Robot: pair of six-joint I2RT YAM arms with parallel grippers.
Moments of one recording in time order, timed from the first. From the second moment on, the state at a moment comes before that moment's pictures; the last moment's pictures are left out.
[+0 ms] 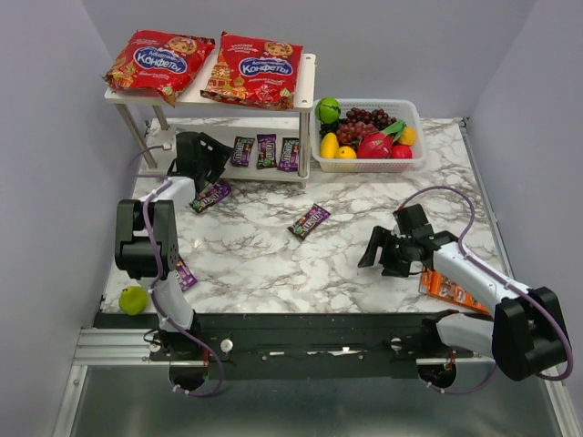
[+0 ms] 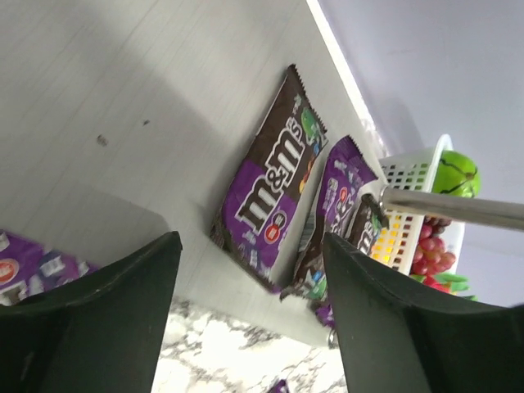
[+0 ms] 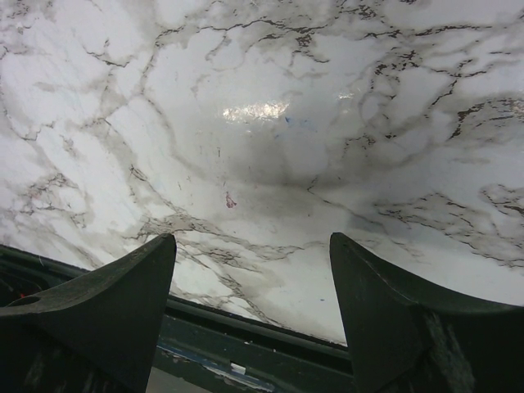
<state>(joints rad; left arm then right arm) -0.01 1.86 1.18 0.17 0.14 -1.04 0.32 1.18 0.59 -0.52 -0.24 0.61</state>
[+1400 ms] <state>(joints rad) -0.33 1.67 0.84 0.01 0.37 -0.78 0.40 2.01 1.26 -0.22 -0.43 0.80</state>
